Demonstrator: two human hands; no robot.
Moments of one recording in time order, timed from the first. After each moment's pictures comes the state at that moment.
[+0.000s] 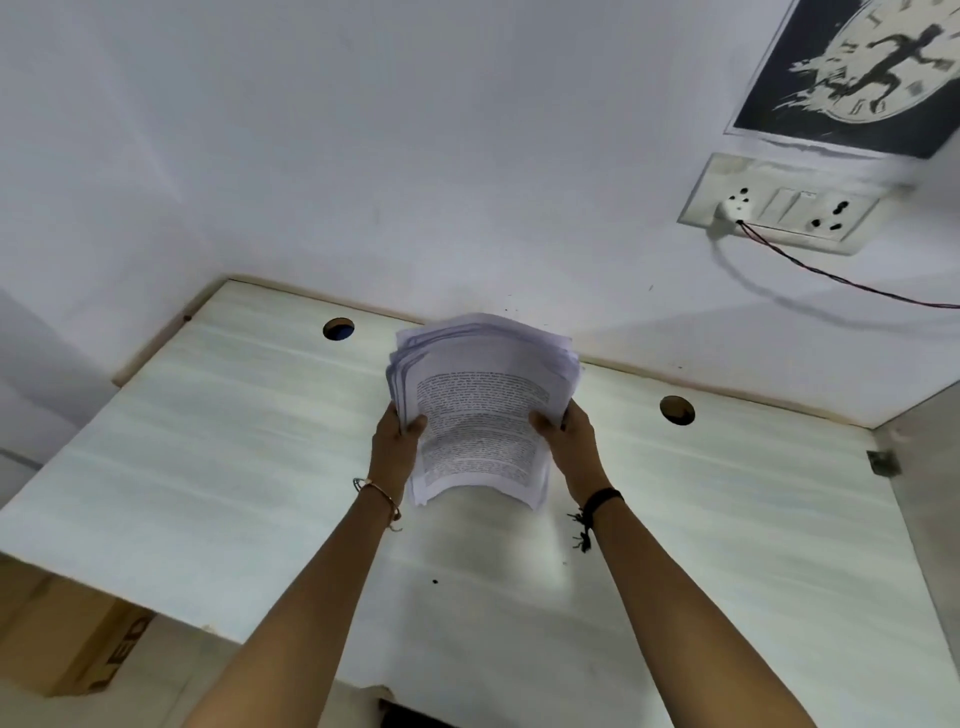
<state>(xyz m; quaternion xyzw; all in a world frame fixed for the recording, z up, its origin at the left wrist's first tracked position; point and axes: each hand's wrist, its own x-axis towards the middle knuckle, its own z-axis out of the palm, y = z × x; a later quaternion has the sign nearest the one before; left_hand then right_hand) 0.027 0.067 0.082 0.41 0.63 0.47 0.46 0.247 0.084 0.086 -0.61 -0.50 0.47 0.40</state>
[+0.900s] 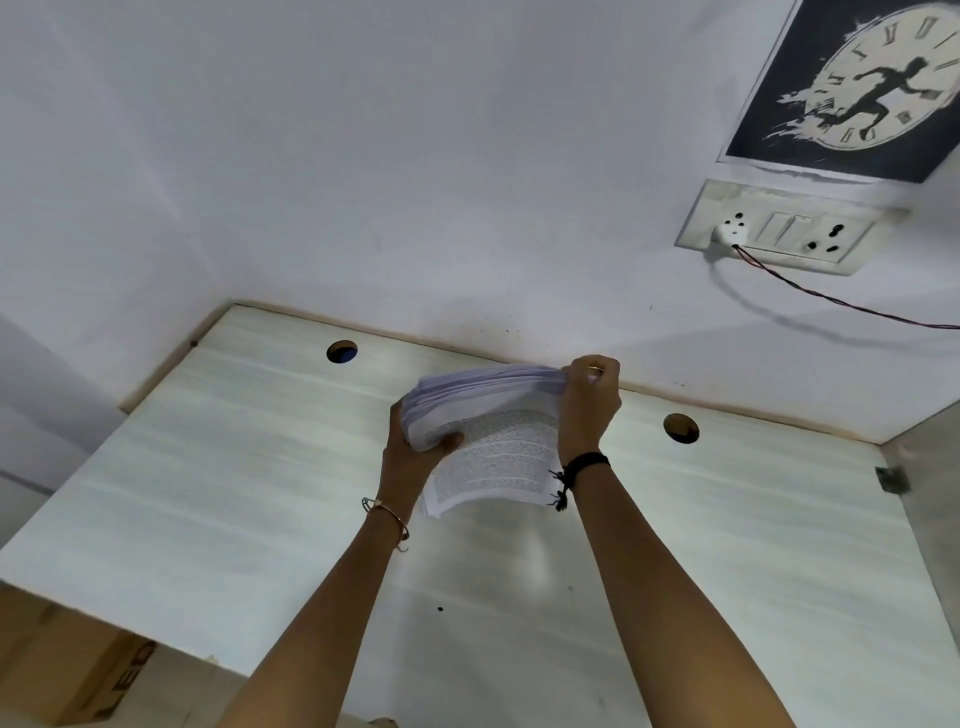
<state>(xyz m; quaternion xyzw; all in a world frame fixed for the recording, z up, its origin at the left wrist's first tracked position) 0.035 0.076 0.099 0.43 0.62 0.47 0.45 0.219 0.128 0.161 -0.64 -0.26 0.35 0.63</state>
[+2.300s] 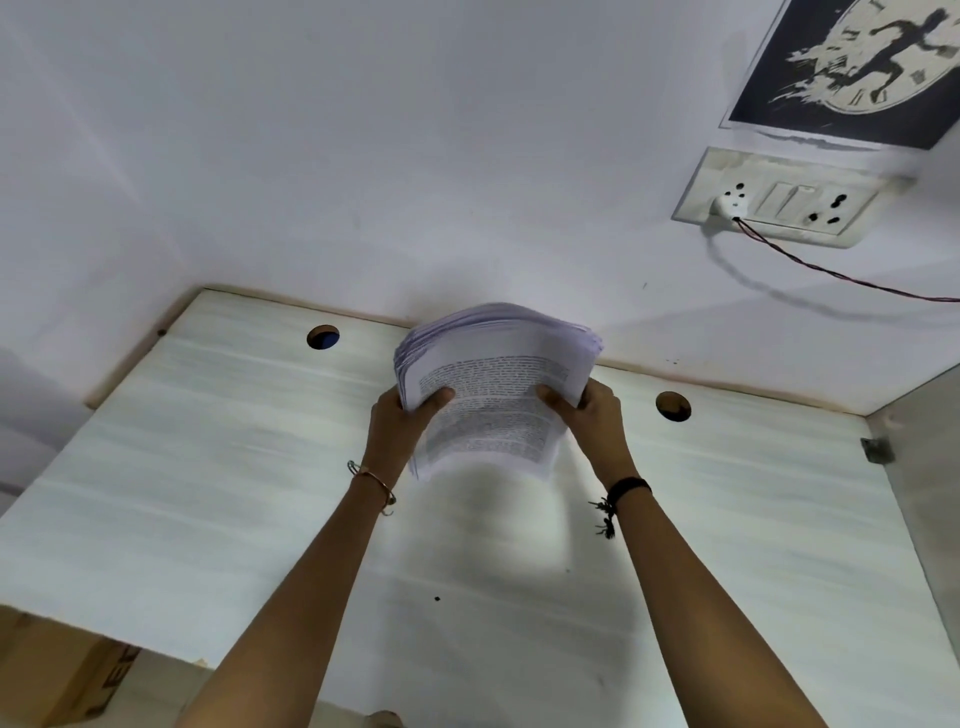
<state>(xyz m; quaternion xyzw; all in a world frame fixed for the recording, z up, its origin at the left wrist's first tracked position) 0.032 0.102 0.120 0.50 0.62 0.45 0.41 0.263 0.110 0.119 -0.64 -0.53 0.39 0.41</state>
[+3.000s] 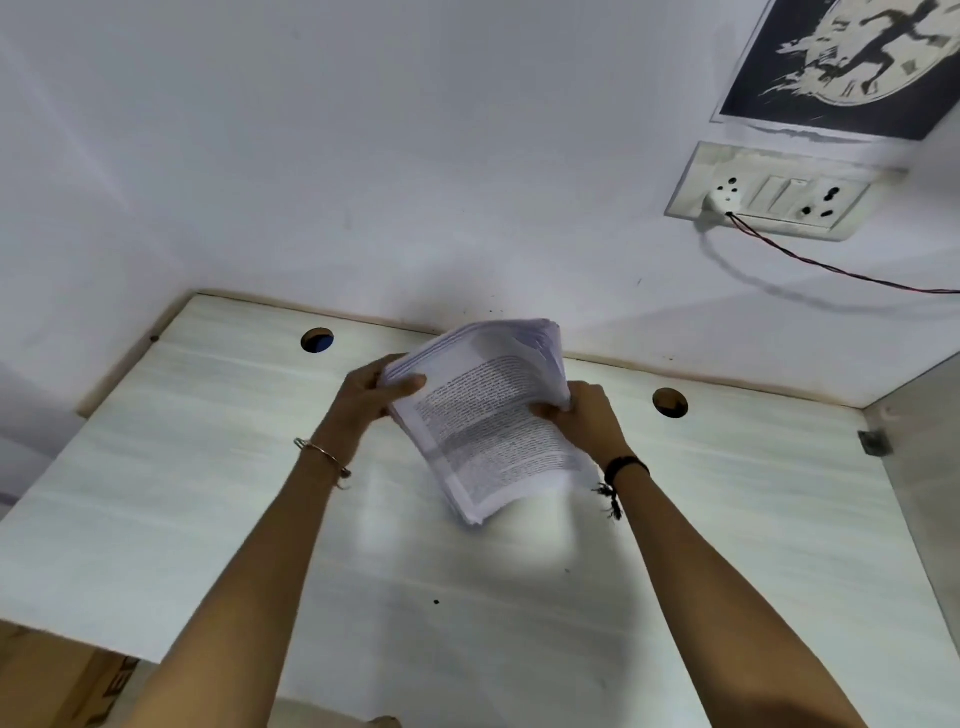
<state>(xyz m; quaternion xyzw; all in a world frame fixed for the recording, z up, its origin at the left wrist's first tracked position) -0.007 0.125 0.144 0.50 0.52 0.40 0.57 0.272 0.126 0.118 -0.68 -0.62 0.33 0.24</state>
